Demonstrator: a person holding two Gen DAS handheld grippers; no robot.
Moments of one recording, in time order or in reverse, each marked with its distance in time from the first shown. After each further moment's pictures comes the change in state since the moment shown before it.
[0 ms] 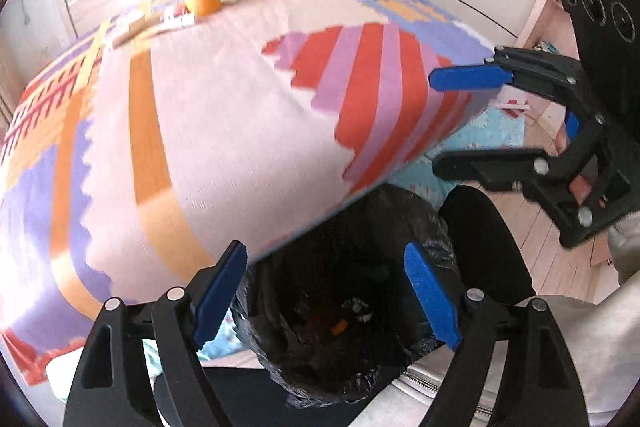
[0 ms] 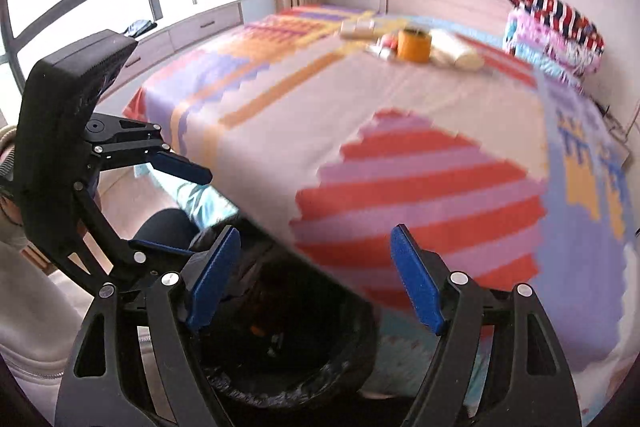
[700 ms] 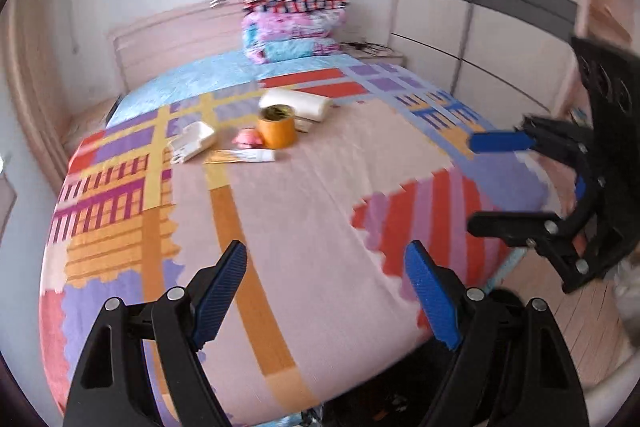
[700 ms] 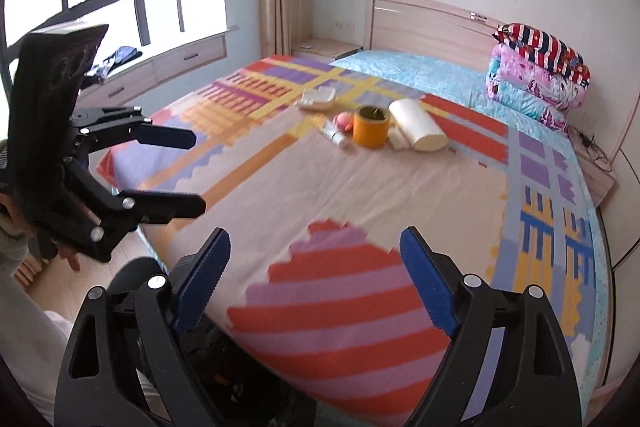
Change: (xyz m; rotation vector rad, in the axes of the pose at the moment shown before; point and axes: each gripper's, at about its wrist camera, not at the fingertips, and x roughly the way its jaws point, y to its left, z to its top) left arm -0.048 0.059 0.089 -0.108 -0.262 0.129; right arm 0.001 -0.050 0.079 -0.006 -0.104 -0.045
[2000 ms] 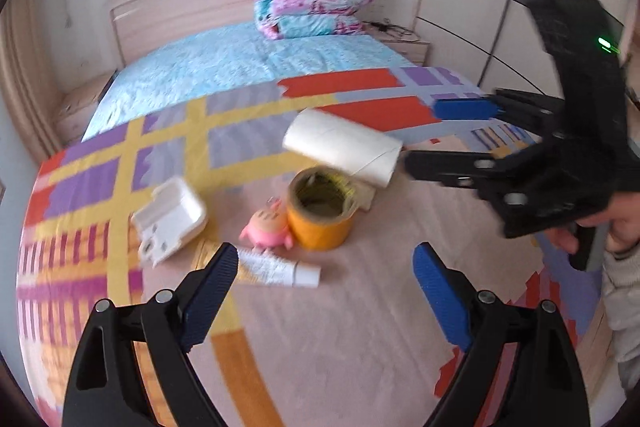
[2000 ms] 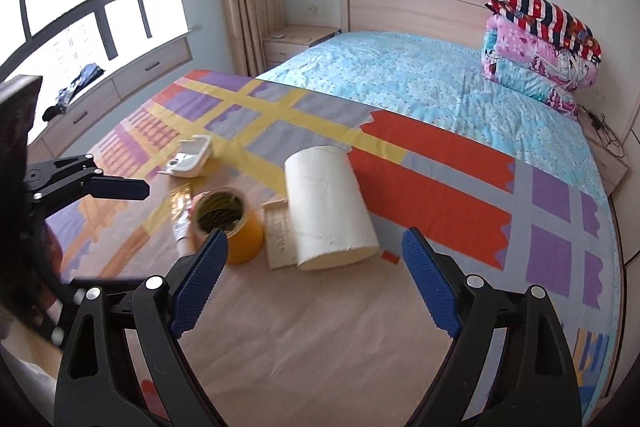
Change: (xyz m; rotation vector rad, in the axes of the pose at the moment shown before) left arm 0.135 0.057 0.105 -0.021 0.092 0.009; right arm 0.148 -0.139 0.102 0.072 0.077 0.003
